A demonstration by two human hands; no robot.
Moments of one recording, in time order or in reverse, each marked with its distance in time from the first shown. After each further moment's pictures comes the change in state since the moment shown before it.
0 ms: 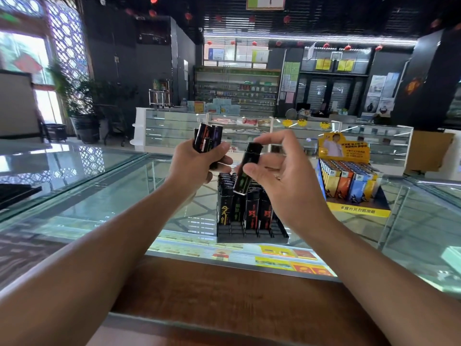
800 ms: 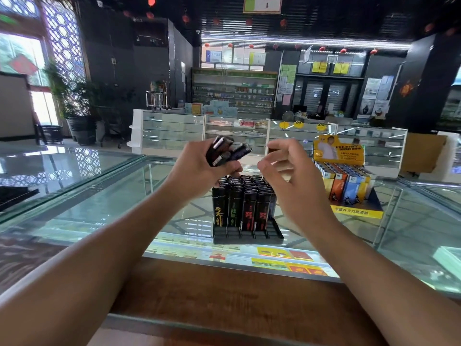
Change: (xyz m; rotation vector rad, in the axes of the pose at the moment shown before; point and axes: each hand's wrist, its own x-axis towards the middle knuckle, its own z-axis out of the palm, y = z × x) left_hand -0.012 0.012 0.000 0.356 -0.209 0.273; right_hand 0.004 0.019 -0.015 -0.152 0.145 0.005
